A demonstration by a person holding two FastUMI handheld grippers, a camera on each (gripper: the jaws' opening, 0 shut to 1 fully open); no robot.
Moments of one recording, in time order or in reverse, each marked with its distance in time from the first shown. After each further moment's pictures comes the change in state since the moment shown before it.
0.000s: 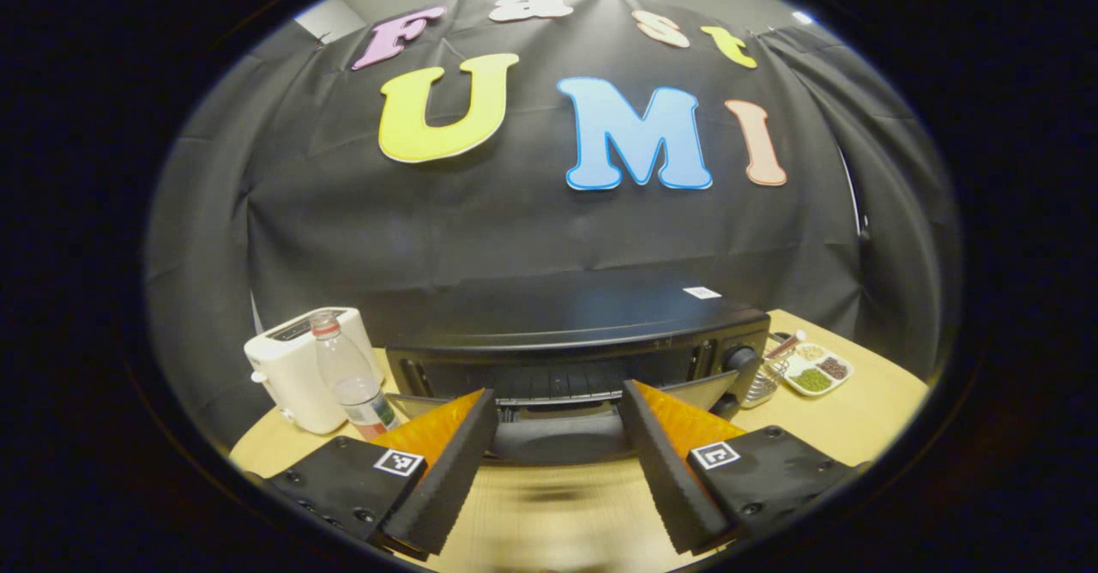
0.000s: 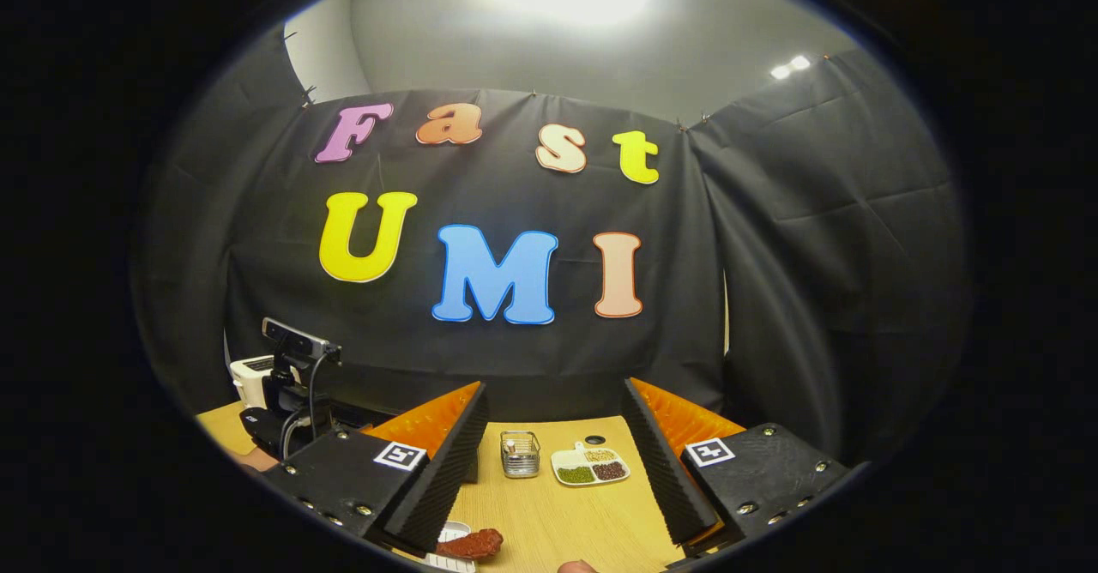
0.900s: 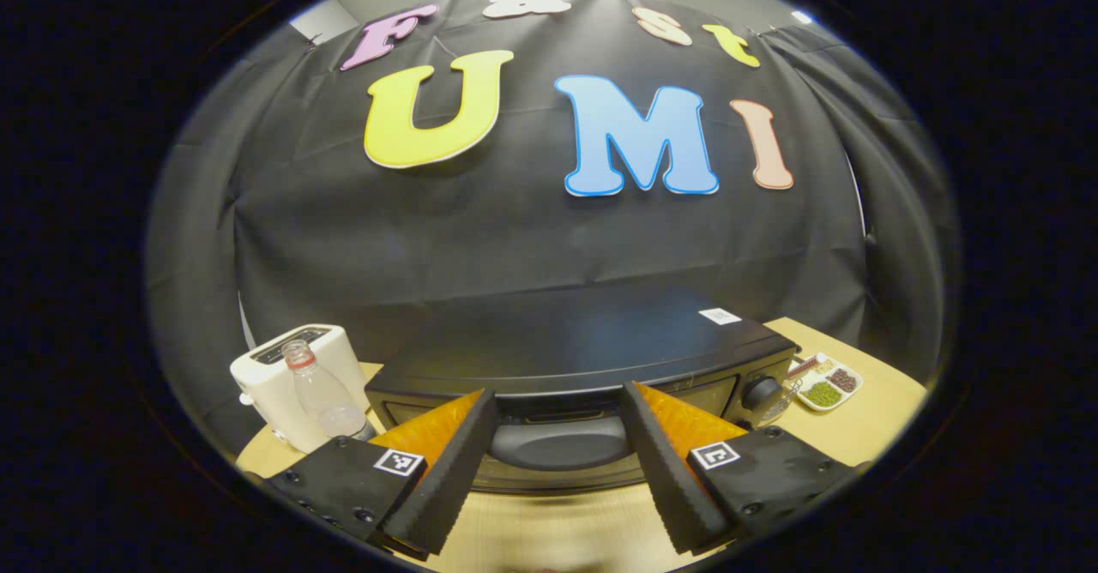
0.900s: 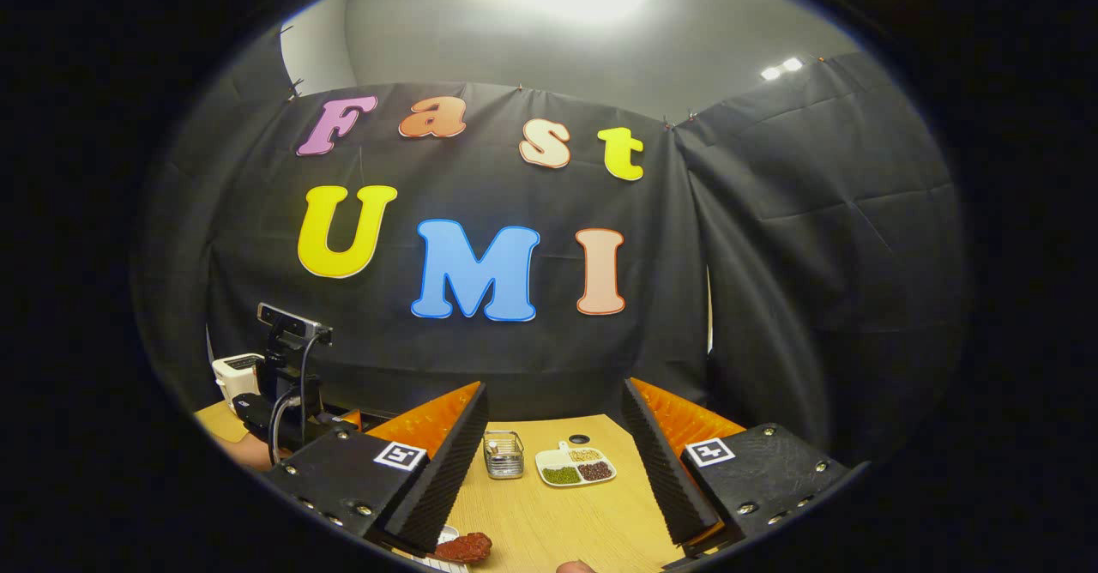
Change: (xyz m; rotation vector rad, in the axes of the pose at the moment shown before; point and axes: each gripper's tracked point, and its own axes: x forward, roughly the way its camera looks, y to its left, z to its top) left arm 0.048 0.004 0.029 -0.002 -0.025 -0.010; right arm 0.012 -0.011 -0.001 -0.011 0.014 -0.075
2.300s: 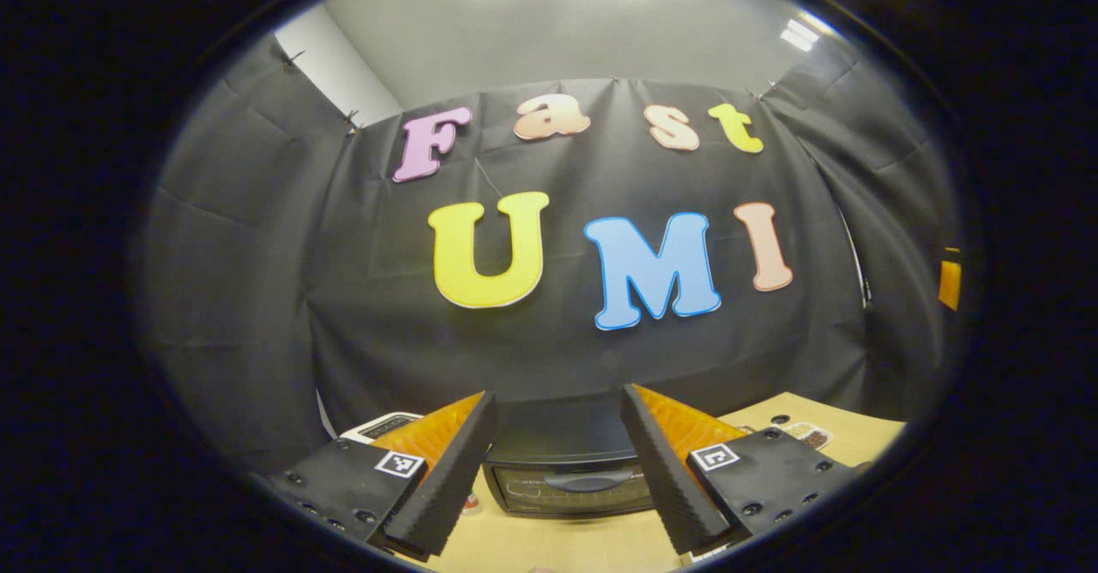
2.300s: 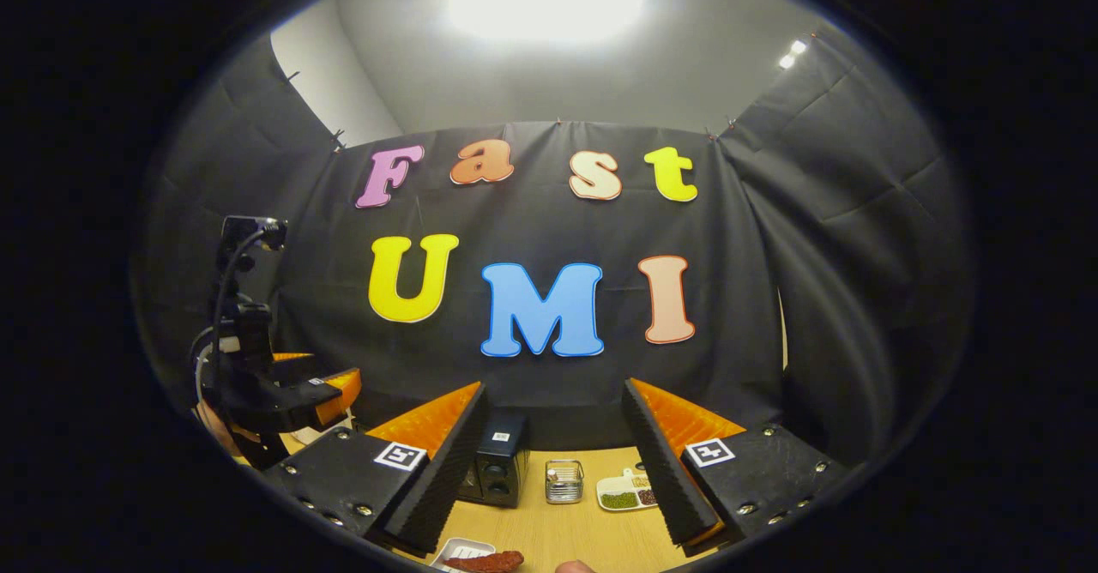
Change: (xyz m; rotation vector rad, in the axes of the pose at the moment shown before) left arm -0.161 0.013 0.143 0.032 -0.282 0.125; right arm 0.004 0.017 0.026 0.099 -0.115 0.263
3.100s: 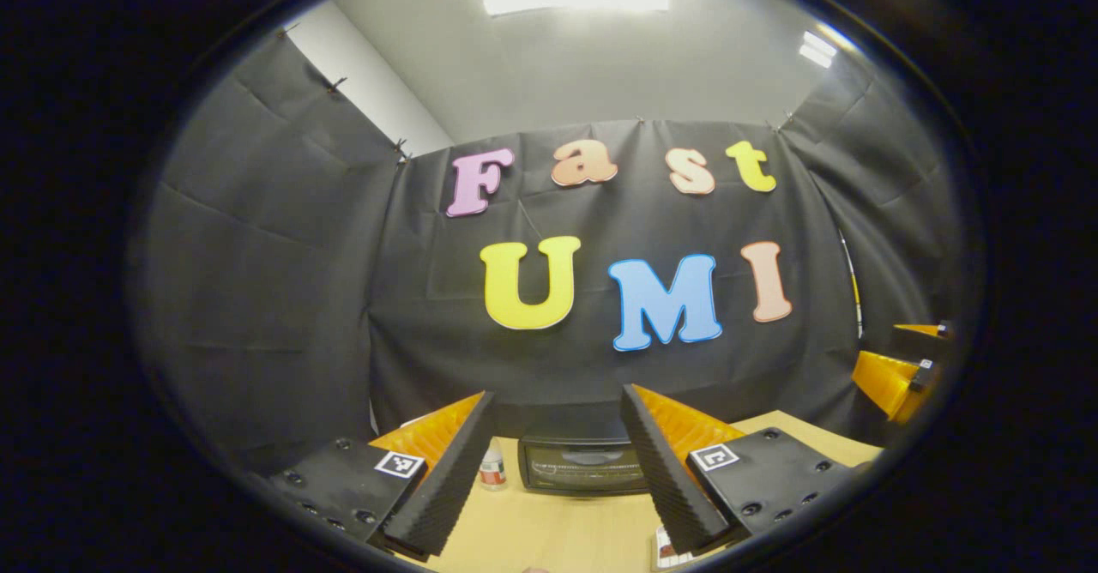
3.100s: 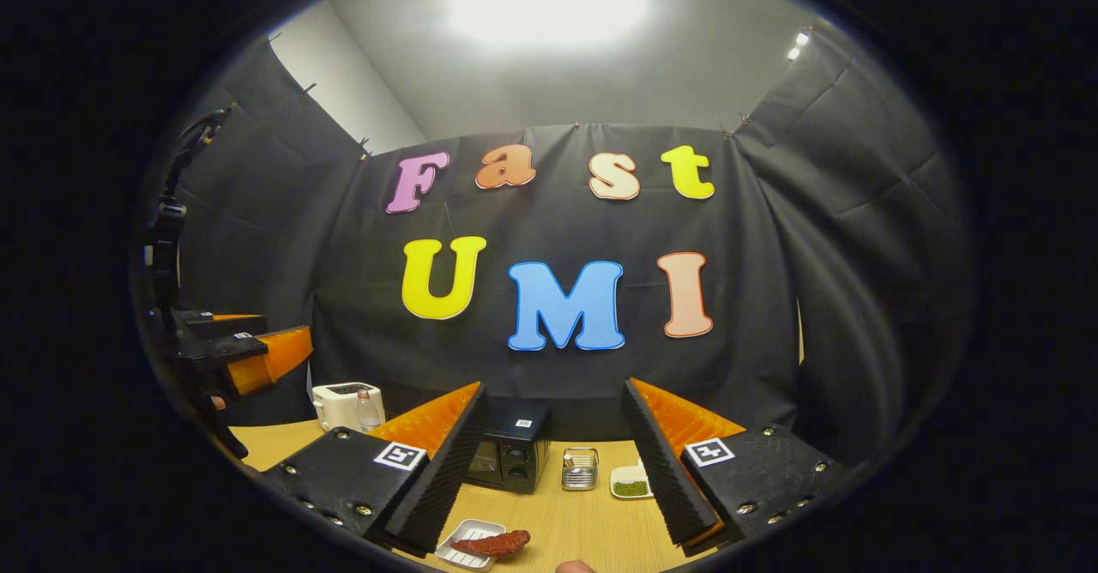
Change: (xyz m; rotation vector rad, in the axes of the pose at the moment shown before) left arm -0.185 -0.001 0.077 -0.020 -0.078 0.144; right arm -0.052 -0.005 0.003 0.008 -0.012 0.131
